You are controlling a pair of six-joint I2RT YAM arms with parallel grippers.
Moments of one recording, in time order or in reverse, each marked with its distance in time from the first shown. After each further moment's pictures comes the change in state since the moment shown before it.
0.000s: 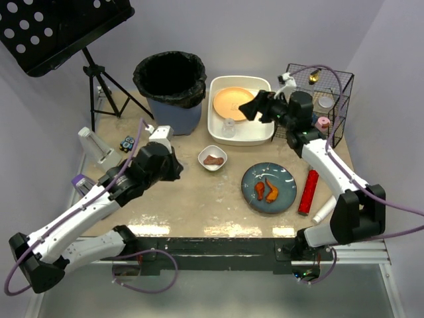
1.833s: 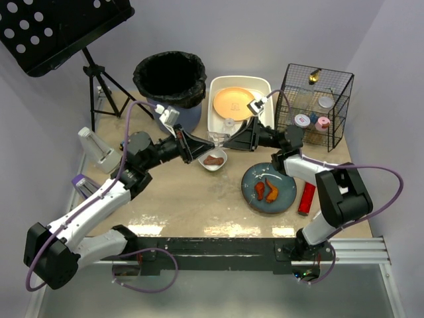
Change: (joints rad) left arm 0.225 0.072 -0.171 1.062 0.800 0.018; right arm 0.045 0.133 -0.370 1.221 -0.817 1.021
